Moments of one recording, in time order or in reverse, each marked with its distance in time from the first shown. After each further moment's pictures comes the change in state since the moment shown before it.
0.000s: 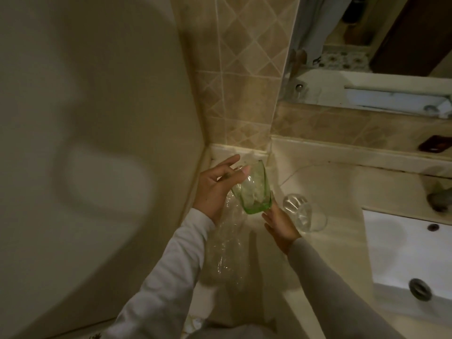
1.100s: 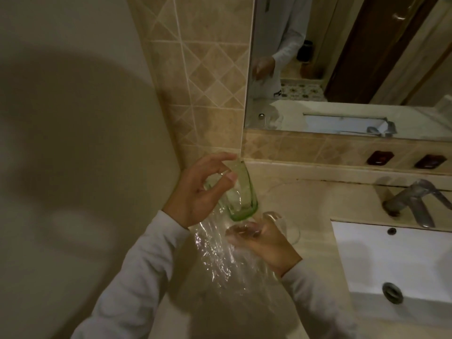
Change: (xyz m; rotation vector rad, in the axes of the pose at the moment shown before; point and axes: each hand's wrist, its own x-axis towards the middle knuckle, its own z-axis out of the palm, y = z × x) left_hand -0.015 0.089 0.025 0.540 -0.275 0.526; right_hand -0.087 -0.055 0.005 -0.019 -0.145 -0.419
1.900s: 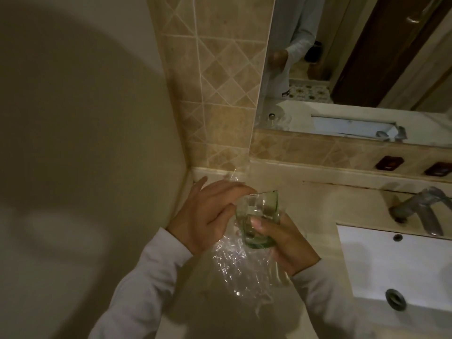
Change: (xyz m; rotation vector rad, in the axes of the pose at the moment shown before) left_hand -0.034 -0.022 -0.005 0.348 -0.213 0.138; right_hand -0.011 -0.045 0.008 0.133 -0.053 -0.070
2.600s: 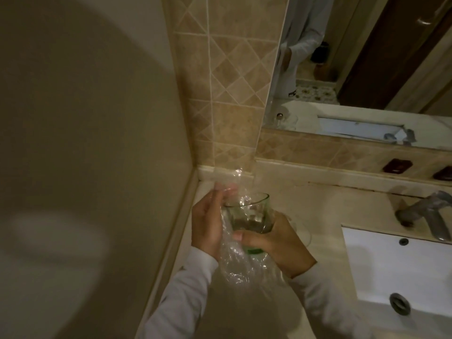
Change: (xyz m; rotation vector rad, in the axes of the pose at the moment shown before) left_hand -0.010 -0.011 0.057 -0.926 0.626 -0.672; right_hand 0.000 0.005 0.019 -0.207 0.027 0.038
